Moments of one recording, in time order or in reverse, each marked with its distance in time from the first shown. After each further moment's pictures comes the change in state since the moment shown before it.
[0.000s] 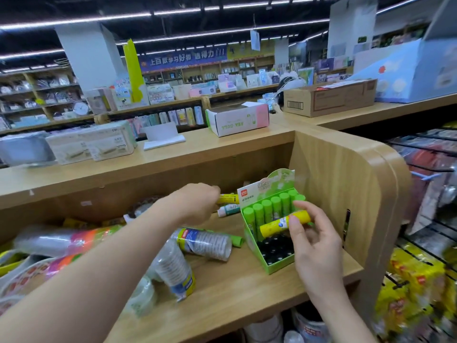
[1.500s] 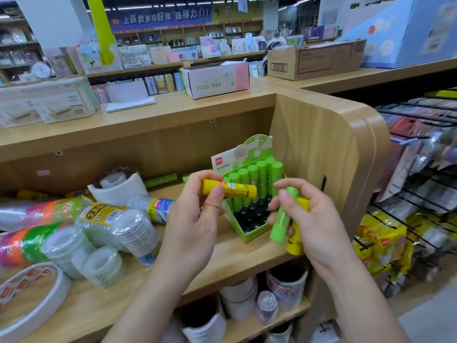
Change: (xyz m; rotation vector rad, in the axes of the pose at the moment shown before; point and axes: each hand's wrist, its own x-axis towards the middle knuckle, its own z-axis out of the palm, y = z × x) left_hand -0.074 0.104 0.034 -1.463 0.715 -0.055; right_hand 0.006 -0.023 -0.038 0.063 -0.220 0.303
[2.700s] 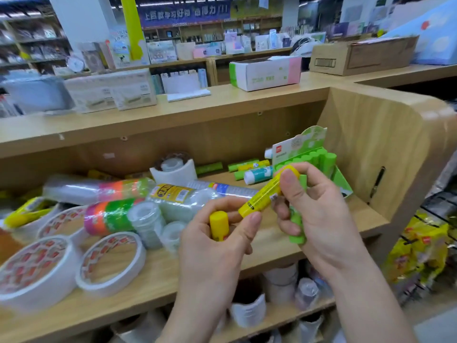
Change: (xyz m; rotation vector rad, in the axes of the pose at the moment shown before) left_hand -0.063 0.033 -0.065 -0.363 0.191 -0.291; right_hand -0.043 -0.028 0.108 0.297 -0.171 -0.021
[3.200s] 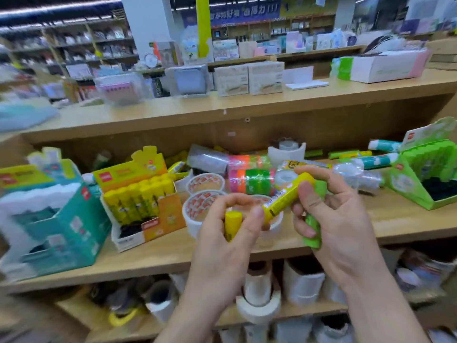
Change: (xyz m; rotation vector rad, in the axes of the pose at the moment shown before) left_hand -0.053 0.052 -0.212 0.168 0.010 0.017; right_hand -0.067 0.075 0.182 0.058 -0.066 -0.001
